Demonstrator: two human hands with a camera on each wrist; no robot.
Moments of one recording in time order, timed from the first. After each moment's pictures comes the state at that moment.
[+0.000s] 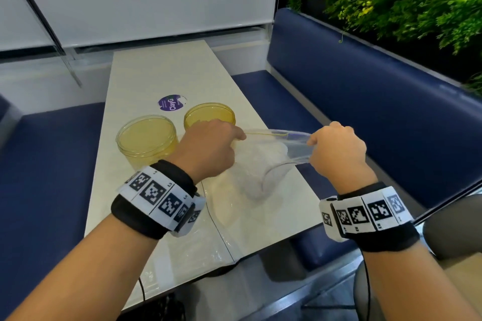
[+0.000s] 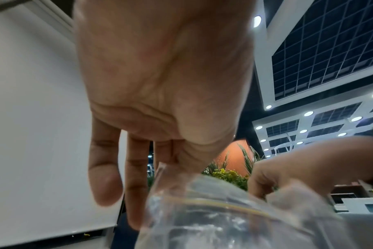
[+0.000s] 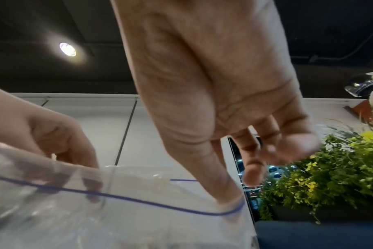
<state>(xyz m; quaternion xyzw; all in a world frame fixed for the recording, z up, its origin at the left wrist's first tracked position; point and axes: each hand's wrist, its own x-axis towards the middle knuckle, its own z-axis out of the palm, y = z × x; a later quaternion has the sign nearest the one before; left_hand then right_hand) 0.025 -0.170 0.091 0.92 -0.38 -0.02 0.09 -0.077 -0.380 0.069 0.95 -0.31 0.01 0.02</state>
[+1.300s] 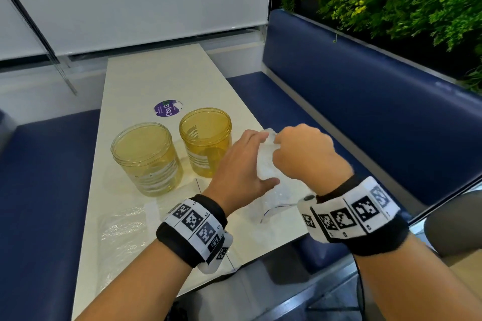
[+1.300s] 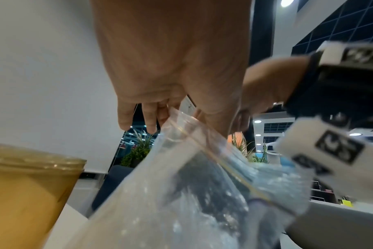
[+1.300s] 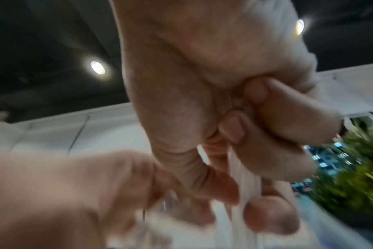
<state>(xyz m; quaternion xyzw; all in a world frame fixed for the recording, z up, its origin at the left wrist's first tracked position) 0.001 -0.211 0.031 0.86 -0.41 -0.01 0.31 -0.062 -0.329 0.108 0.97 -0.23 -0.04 -0.05</state>
